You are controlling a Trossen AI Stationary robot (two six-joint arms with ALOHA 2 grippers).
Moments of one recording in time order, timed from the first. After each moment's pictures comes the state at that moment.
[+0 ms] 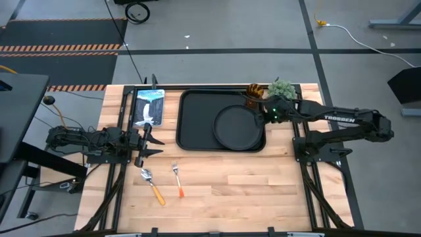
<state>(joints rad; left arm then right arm) -0.13 0.07 0.01 0.11 -0.01 0.01 -0.34 0.98 0.70 -0.66 0.20 0.75</state>
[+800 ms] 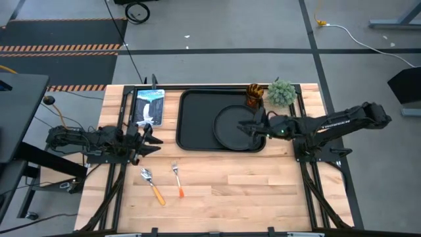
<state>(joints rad) -0.13 0.07 0.01 0.24 -0.01 -0.36 0.06 1.01 0.56 0.12 0.40 0.27</state>
